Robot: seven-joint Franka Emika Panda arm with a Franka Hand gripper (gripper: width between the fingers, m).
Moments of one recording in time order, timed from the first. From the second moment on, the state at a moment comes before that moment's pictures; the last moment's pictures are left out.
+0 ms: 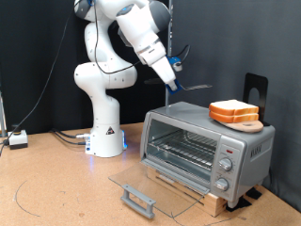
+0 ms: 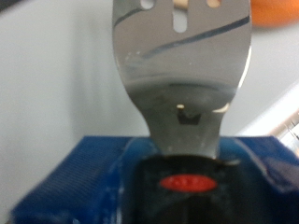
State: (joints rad) arm -0.08 -0.94 0.21 -2.86 0.79 2.08 -0.74
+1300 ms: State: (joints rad) arm -0.23 -0.84 0.07 -2.76 0.58 1.98 -0.89
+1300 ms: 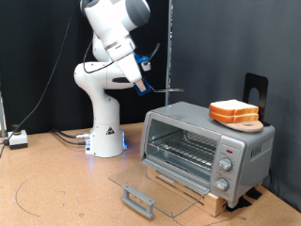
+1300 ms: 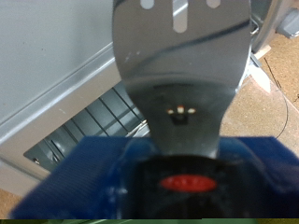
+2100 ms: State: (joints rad) arm -0.23 -0.57 0.15 -2.64 0.53 2.10 -0.91
